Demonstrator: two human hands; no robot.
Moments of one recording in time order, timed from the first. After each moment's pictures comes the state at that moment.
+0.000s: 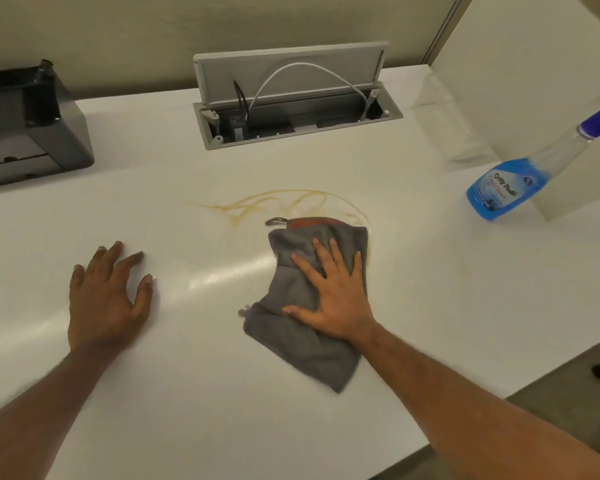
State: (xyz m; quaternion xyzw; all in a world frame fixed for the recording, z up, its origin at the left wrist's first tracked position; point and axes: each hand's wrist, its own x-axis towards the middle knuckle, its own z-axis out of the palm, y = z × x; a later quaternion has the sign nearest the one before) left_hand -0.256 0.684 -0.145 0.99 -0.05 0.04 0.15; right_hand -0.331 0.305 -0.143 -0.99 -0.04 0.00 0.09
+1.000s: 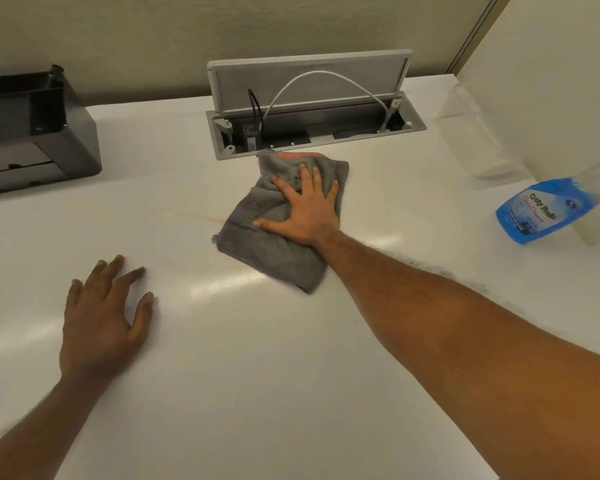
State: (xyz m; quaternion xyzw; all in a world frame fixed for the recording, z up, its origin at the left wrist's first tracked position) left_hand -0.259 0.672 -0.132 0.98 -0.04 0.03 0.17; right_hand -0.123 0.327 -0.136 -0.99 -0.01 0.04 0.10
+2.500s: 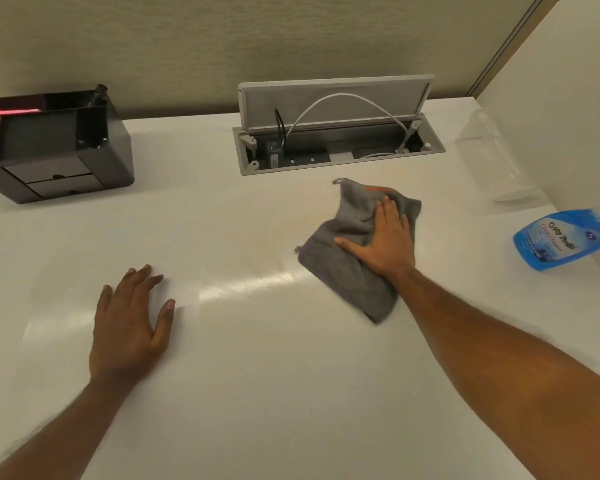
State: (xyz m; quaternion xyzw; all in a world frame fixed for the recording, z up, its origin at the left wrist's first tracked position) left_hand -0.257 0.676 -0.132 0.98 -0.03 0.03 0.20; right_hand -0.169 0.238 -0.128 -0.98 0.11 0.01 0.15
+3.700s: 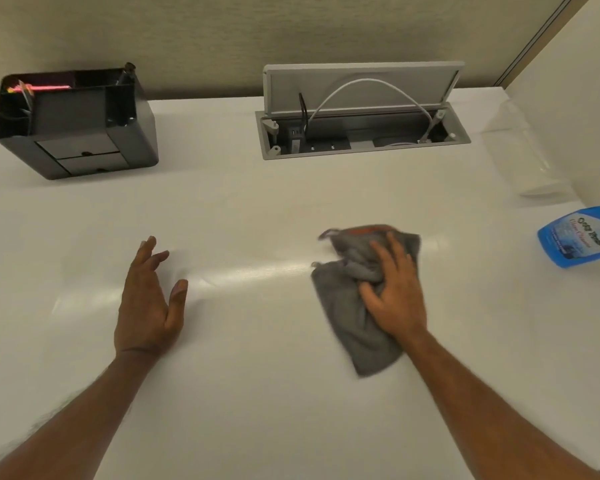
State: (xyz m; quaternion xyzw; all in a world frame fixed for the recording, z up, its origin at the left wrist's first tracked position) left_hand -0.261 0.683 -0.139 0.92 -0.03 0.10 0.37; right_hand -0.276 0.286 -0.131 -0.97 0.03 -0.10 0.24
